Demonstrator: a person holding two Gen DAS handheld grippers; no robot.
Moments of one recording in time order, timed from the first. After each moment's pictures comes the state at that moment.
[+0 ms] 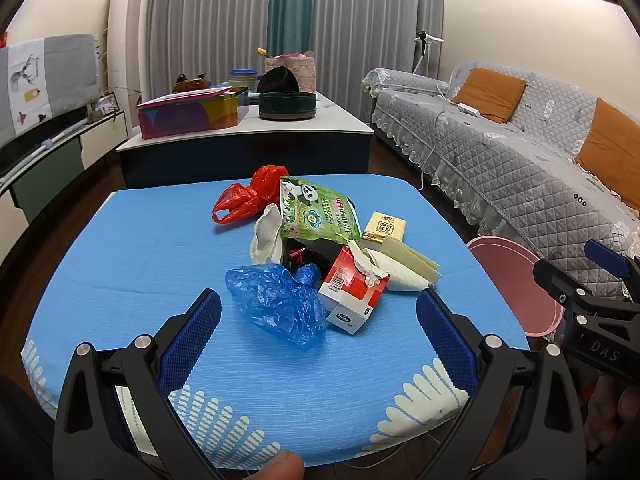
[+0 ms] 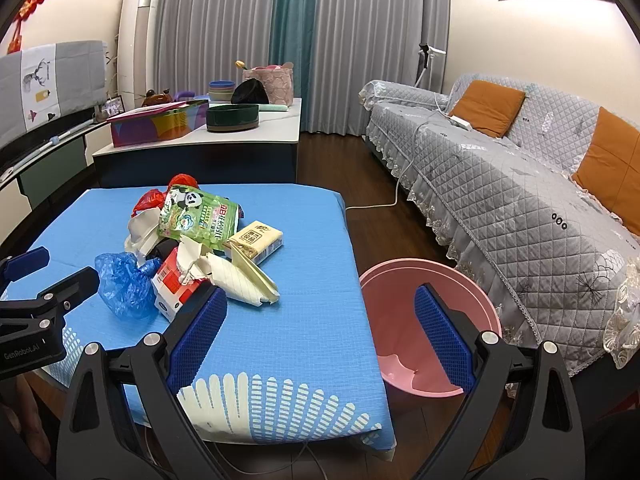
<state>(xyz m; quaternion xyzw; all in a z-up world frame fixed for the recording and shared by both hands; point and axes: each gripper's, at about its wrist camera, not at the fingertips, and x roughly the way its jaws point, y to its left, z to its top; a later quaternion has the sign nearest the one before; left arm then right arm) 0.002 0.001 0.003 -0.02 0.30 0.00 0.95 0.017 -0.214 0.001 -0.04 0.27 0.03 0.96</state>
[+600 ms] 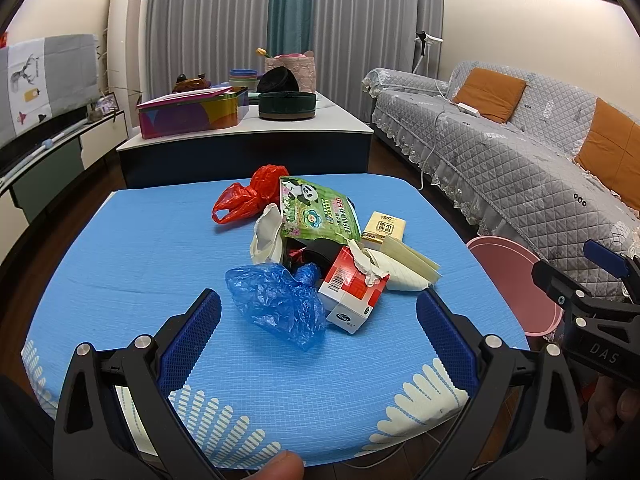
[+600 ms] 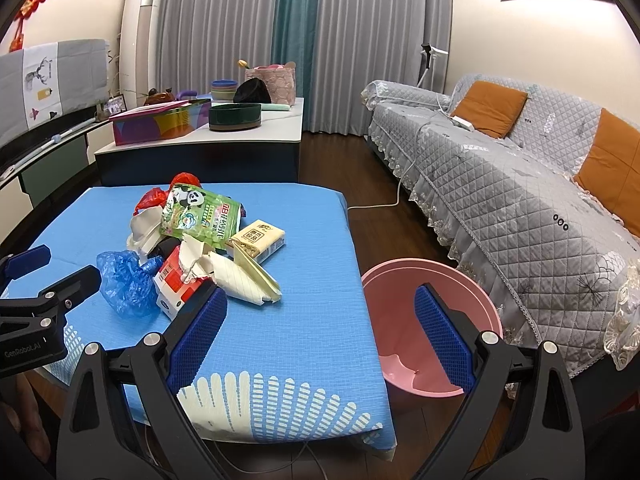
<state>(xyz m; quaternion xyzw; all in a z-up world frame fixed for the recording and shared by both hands) 0.002 0.000 0.002 -0.02 0.30 0.00 0.95 0.016 -0.213 0.000 -0.04 0.27 0.03 0.96</state>
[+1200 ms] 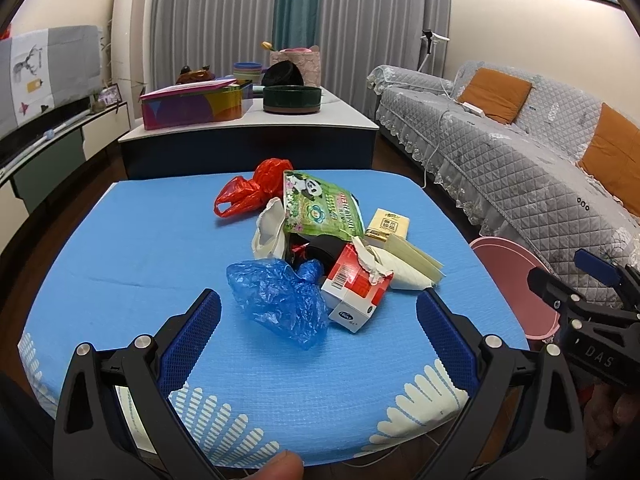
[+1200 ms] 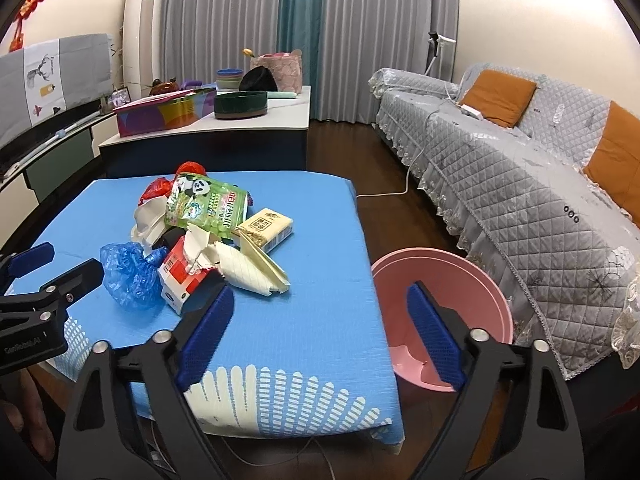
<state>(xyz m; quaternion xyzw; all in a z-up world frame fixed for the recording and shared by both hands) 0.005 0.002 -0.002 -0.04 0.31 0.01 0.95 0.025 -0.208 -0.005 -0.03 0.29 0.05 0.95</state>
